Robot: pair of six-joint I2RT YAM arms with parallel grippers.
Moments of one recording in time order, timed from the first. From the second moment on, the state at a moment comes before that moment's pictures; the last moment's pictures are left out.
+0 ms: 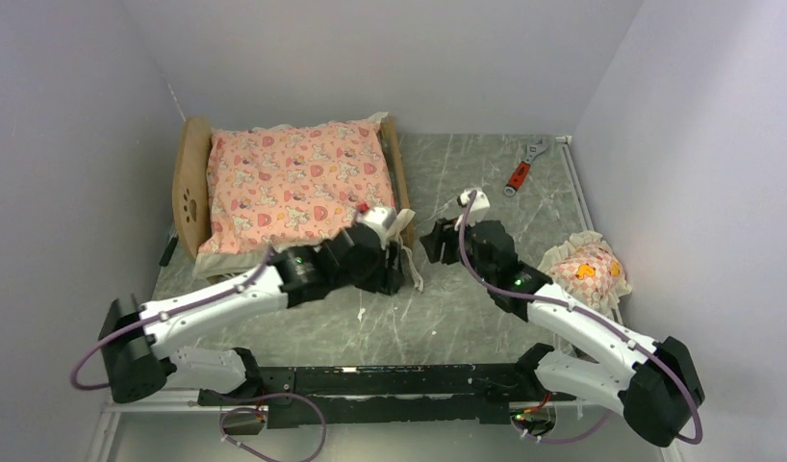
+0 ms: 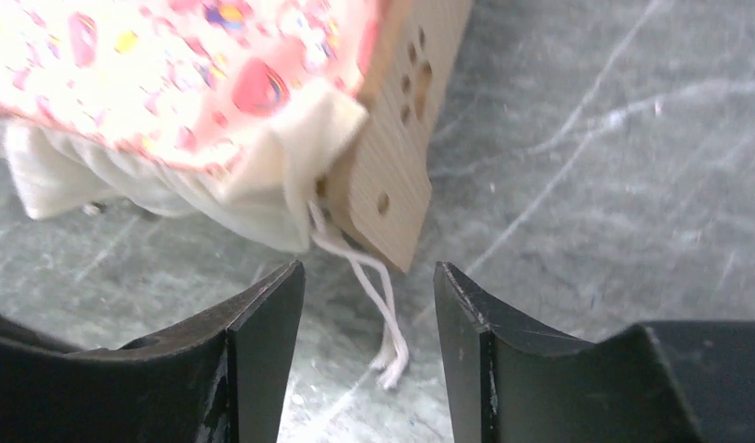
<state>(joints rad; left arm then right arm) -1.06 1.28 1.00 -0.42 -0.12 -0.67 0.67 0.99 0.55 0.11 0.14 0.34</state>
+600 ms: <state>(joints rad) -0.72 0.96 1.03 -0.91 -0.31 -0.62 0.46 1.35 0.93 -0.01 -0.27 0.40</state>
